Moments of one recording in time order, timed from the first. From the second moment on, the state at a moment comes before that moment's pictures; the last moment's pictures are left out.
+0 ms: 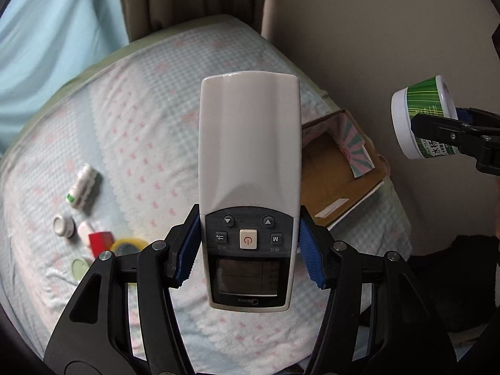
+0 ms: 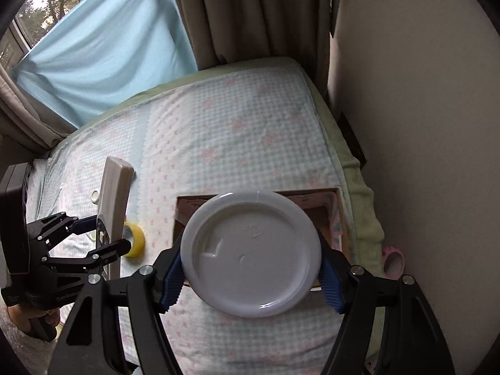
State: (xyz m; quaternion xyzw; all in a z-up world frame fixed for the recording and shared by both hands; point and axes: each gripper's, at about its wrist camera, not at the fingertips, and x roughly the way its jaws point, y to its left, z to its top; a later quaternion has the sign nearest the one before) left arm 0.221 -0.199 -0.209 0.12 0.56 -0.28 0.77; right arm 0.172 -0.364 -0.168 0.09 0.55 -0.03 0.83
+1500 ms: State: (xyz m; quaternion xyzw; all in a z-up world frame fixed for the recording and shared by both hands) left arm 0.239 -0.277 -0.406 0.25 0.64 -0.25 0.68; right arm 0.192 -0.410 -0.357 -0.05 0.63 0.08 0.77
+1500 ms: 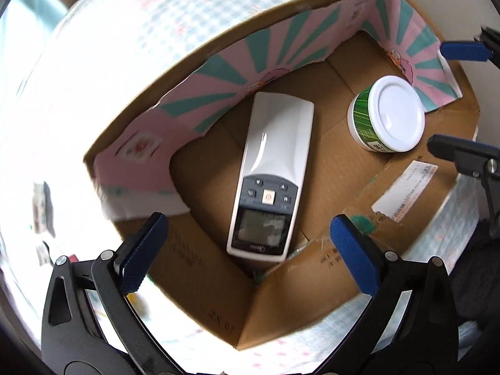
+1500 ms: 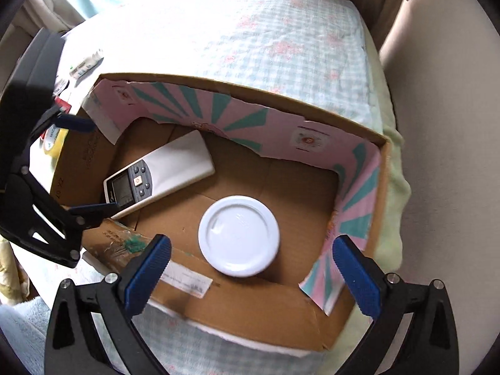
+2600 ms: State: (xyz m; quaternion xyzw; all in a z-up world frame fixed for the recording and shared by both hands) left arm 0.157 -0.073 -0.204 0.13 0.56 -0.14 0.80; right arm 0.186 -0.261 -0.185 -0.07 0.52 0.14 0.84
